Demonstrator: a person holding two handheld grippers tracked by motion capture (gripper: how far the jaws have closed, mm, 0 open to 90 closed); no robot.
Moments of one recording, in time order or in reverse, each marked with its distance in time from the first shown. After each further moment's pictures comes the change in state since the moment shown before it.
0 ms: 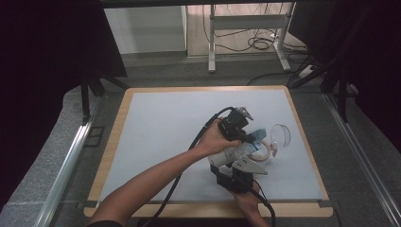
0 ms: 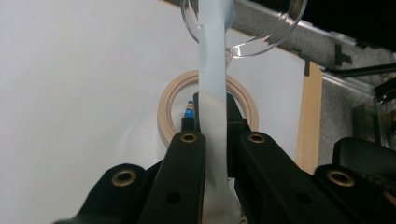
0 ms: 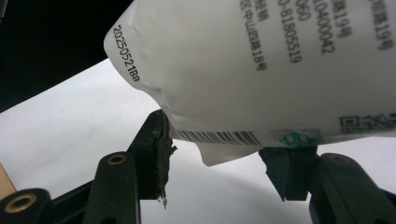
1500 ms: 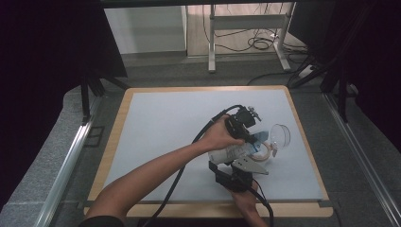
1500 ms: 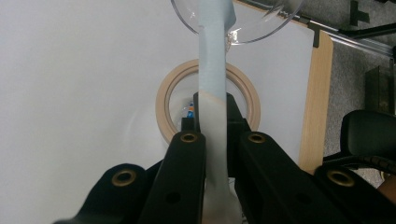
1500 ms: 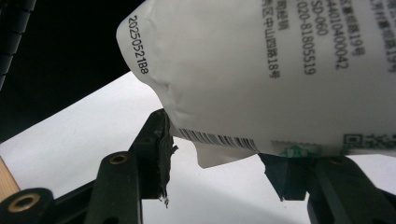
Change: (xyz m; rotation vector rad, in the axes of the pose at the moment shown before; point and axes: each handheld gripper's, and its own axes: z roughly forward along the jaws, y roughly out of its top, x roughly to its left) left arm -0.004 0.019 0.006 0.131 0.012 0.055; right arm 0.006 0.009 -0.002 -0.058 0.015 0.021
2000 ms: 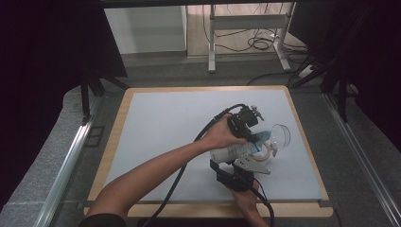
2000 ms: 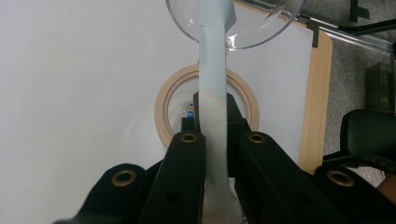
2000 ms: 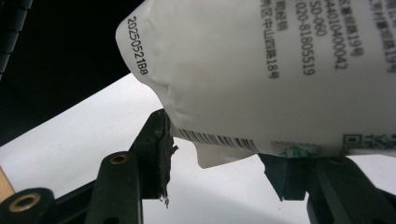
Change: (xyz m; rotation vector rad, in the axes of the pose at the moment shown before) left arm -0.002 0.008 0.001 0.013 -0.005 0.009; right arm -0.002 0.002 -0.002 -0.016 -0.012 0.018
